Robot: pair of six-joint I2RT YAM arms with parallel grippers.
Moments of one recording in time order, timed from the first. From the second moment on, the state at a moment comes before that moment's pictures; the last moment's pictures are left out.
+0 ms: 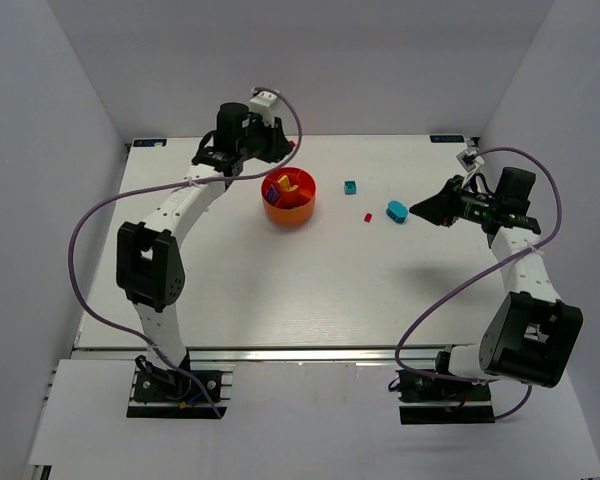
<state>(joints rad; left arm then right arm) -0.40 1.88 1.73 -0.13 0.33 -0.09 -0.24 1.35 1.00 -0.24 -1.17 -0.07</state>
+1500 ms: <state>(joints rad) -0.24 2.03 1.66 -0.17 0.35 -0.13 -0.19 1.43 1.03 -0.37 -1.16 -0.27</state>
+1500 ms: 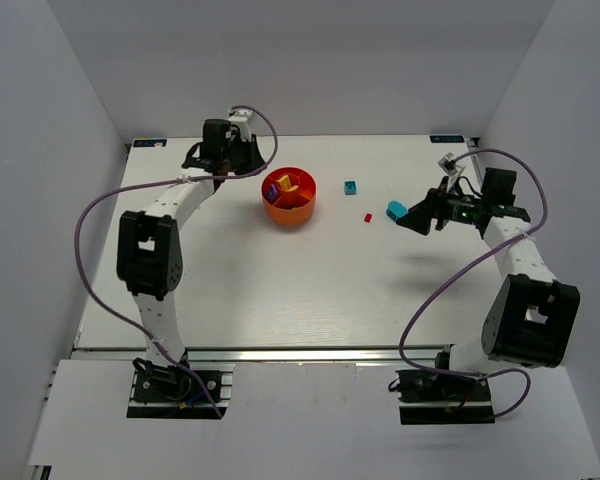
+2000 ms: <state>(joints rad) -0.18 0.99 0.82 0.03 0.22 -0.28 0.19 1.79 1.34 -0.44 -0.47 -0.12</state>
